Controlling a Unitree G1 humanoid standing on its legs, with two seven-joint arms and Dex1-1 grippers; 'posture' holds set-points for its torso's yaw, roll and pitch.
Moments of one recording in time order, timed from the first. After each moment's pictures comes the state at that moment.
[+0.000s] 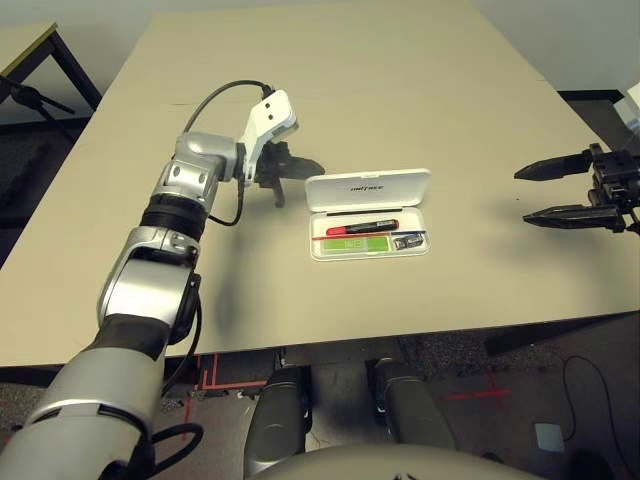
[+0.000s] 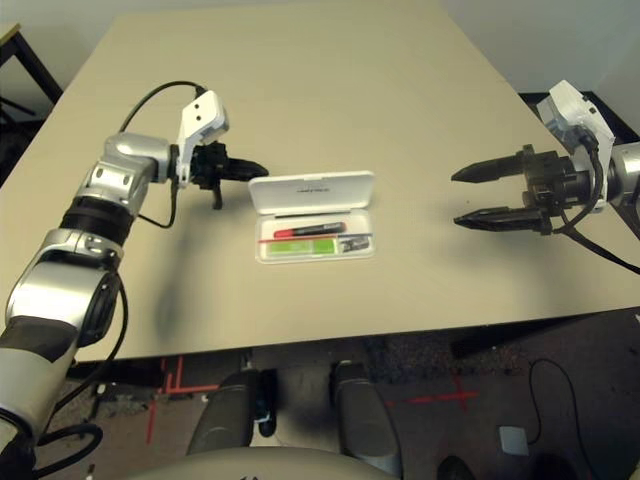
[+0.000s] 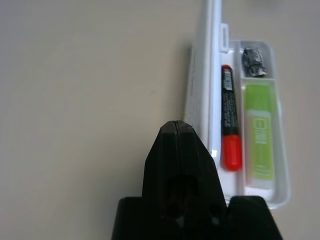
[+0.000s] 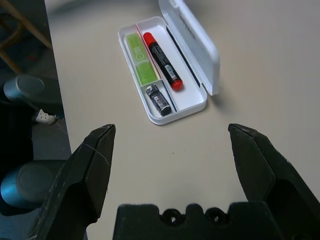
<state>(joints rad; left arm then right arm) -0.97 0.48 -0.21 0.62 -0.05 0.18 -1.32 -0.82 -1.16 0.37 0.64 0.68 0.12 1.61</state>
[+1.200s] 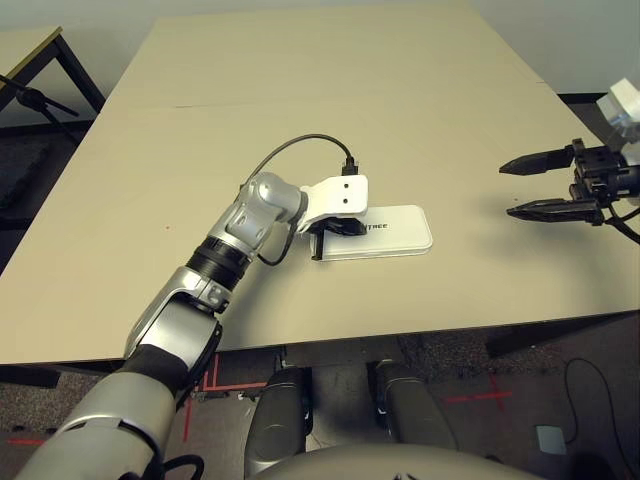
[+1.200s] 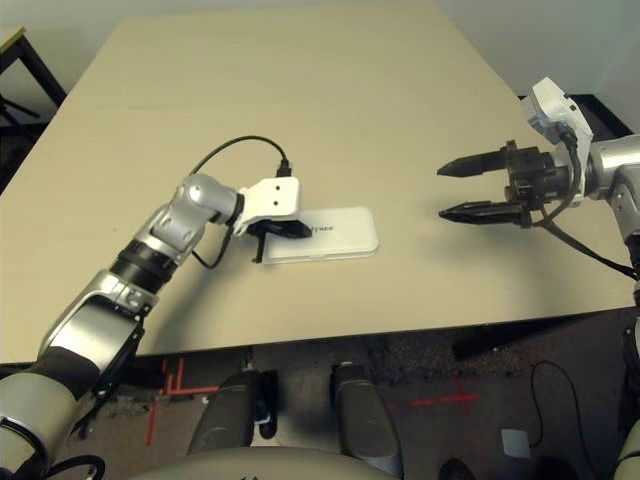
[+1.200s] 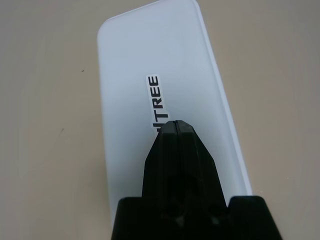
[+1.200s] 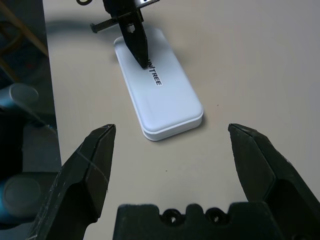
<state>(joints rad) -0.85 0.35 -0.45 0.49 0.12 0.10 -1.19 -0.86 -1.08 0.34 0.70 0.63 0.09 1.61</state>
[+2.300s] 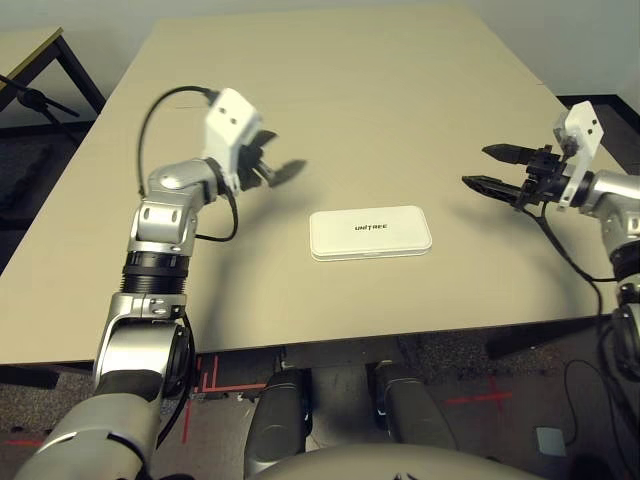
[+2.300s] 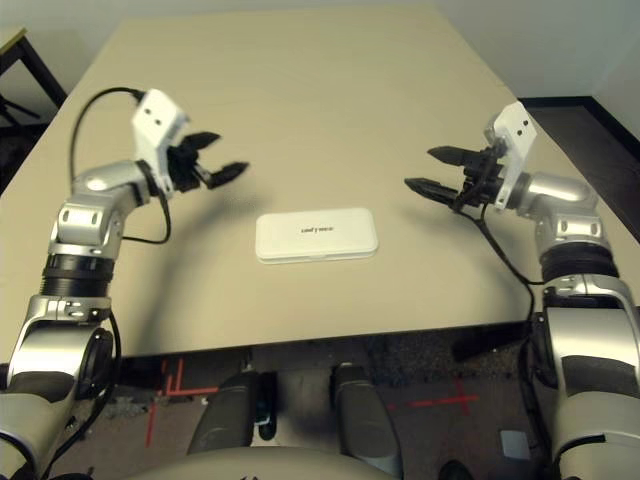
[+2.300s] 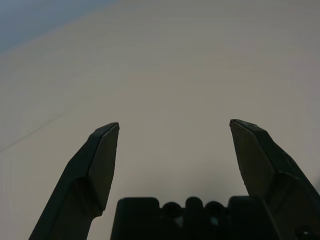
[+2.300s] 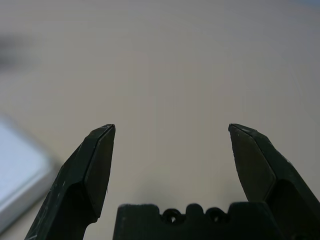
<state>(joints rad) -0.70 0.44 0.17 0.31 -0.10 0.36 -0.62 -0.81 -0.65 -0.07 1.03 0.31 -0.20 0.89</state>
